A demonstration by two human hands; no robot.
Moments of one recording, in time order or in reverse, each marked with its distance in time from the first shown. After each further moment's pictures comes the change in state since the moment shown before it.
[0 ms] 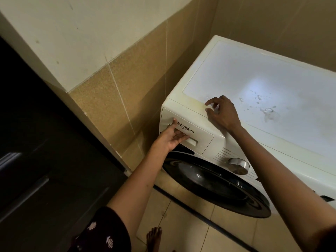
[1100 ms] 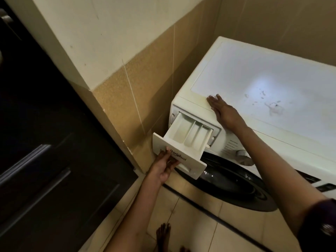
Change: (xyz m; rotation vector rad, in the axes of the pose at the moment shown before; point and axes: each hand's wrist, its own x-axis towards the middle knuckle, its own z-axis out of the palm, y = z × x) left_hand -0.063 -0.053 -0.088 -0.032 0.076 0.040; right_hand -0.013 0.013 0.016 -0.099 -0.100 -0.233
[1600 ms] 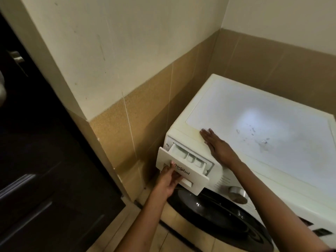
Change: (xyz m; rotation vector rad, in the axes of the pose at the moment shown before) left_hand 0.041 0.016 0.055 -0.036 -0.049 0.017; right_hand 0.004 0.003 -0.008 -0.029 -0.106 -0.009
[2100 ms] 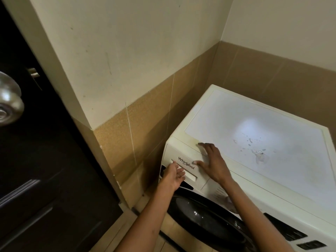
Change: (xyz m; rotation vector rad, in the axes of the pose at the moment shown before) left_hand 0.012 0.020 0.039 0.147 0.102 -0.050; right_hand -0.021 -0.041 0.000 0.018 0.130 0.064
